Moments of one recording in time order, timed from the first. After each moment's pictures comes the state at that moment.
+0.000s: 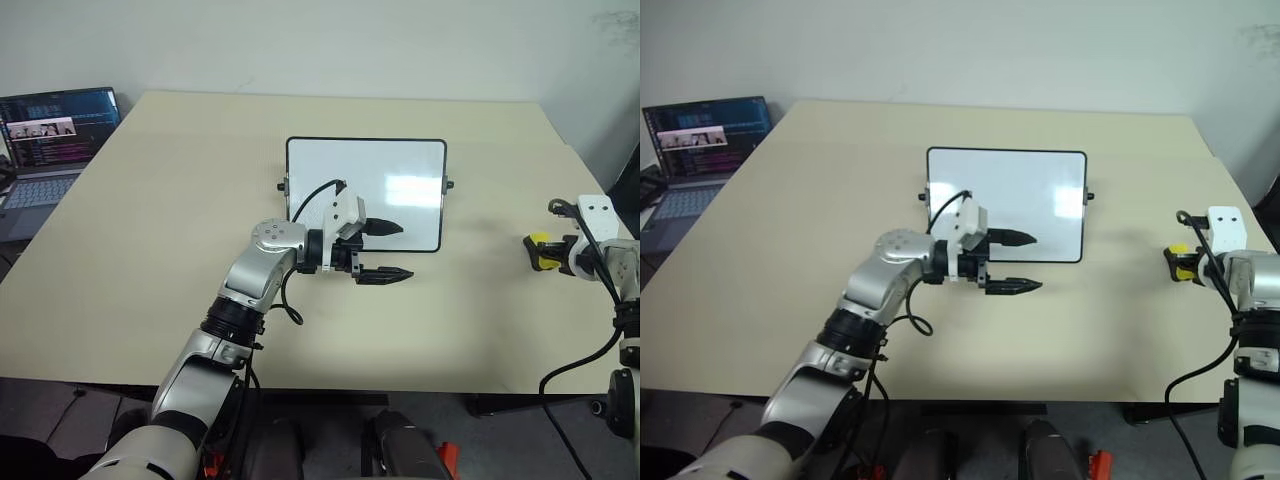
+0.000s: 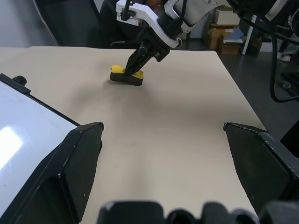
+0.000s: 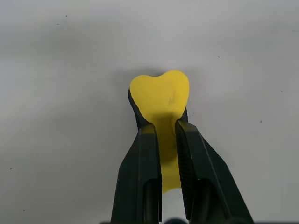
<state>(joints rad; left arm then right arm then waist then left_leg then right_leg) -0.77 0.27 -0.25 0.26 -0.28 0.25 -1.17 -0.69 -0.76 -0.22 0.44 0.16 1.03 0.41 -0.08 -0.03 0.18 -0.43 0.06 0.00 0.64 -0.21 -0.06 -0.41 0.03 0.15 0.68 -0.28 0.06</state>
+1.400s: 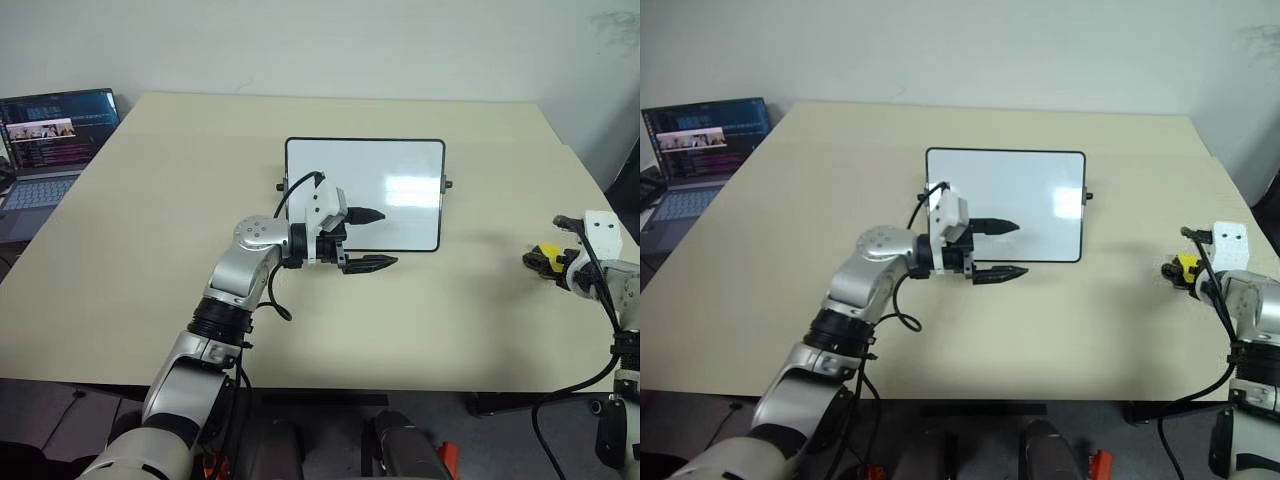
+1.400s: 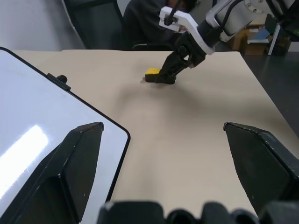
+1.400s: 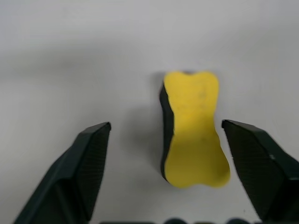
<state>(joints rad) -0.76 0.31 -0.19 0.27 -0.27 0.21 -1.14 -0.51 -0.69 -0.35 0.15 0.26 1.09 0.32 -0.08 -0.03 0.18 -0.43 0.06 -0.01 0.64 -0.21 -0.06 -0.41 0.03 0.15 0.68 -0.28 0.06</state>
